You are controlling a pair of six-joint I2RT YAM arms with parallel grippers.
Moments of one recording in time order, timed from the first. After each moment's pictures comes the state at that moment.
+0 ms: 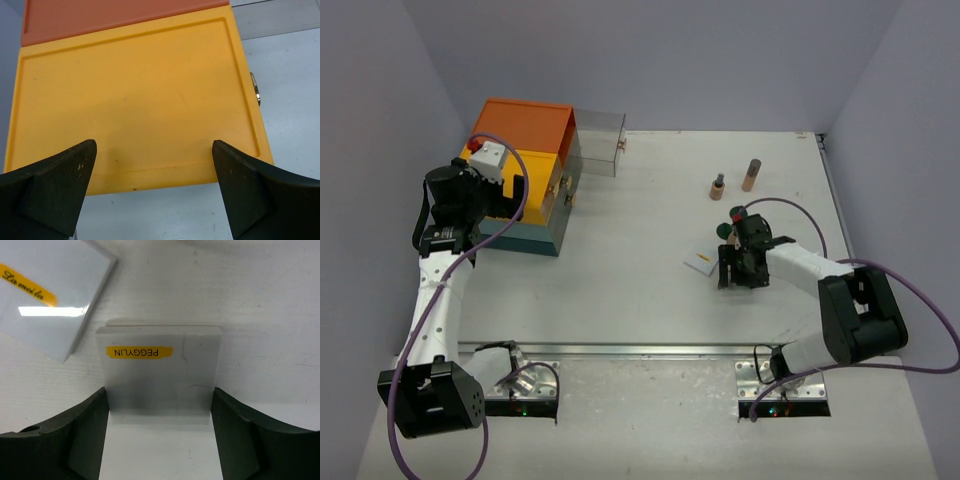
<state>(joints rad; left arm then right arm) 0.21 1.04 0.95 -0.32 0.30 0.30 0.26 1.46 0.64 -0.40 0.05 0.26</state>
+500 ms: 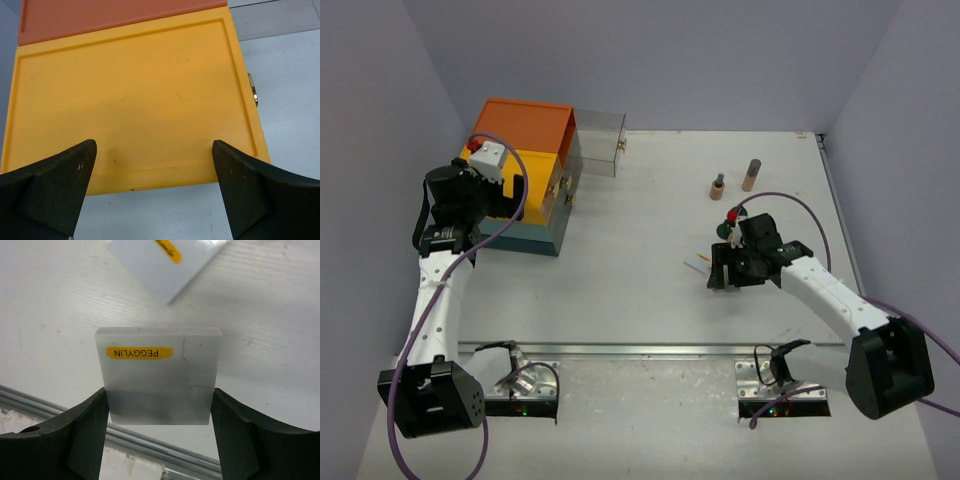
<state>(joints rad) 0.21 1.04 0.95 -0.32 0.31 0.29 0.33 1.19 0.66 -0.56 -0.14 0.24</state>
